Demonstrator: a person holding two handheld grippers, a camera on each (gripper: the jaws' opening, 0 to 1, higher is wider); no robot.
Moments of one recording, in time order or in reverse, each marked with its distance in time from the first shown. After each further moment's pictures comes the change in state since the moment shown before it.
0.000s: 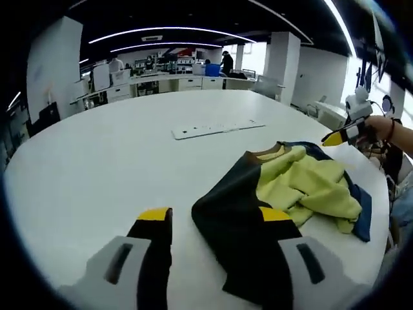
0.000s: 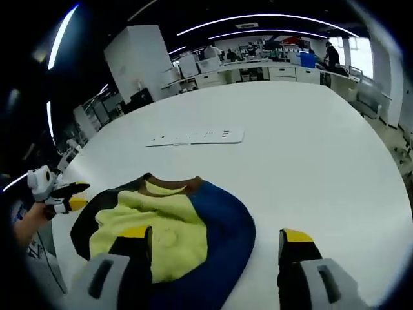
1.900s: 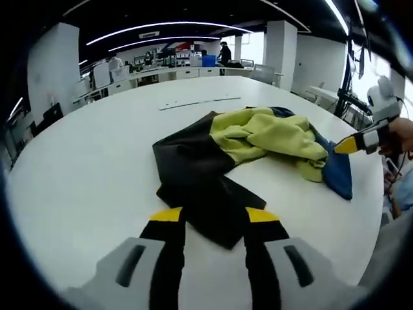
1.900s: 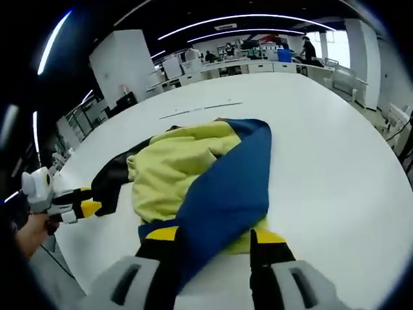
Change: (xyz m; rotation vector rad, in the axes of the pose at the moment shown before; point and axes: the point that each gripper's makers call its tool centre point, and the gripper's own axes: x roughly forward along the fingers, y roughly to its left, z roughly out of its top) left arm -0.053 -0.069 -0.088 0.038 0.055 0.045; right arm -0.066 0.070 -0.135 0.124 -0.042 -0.137
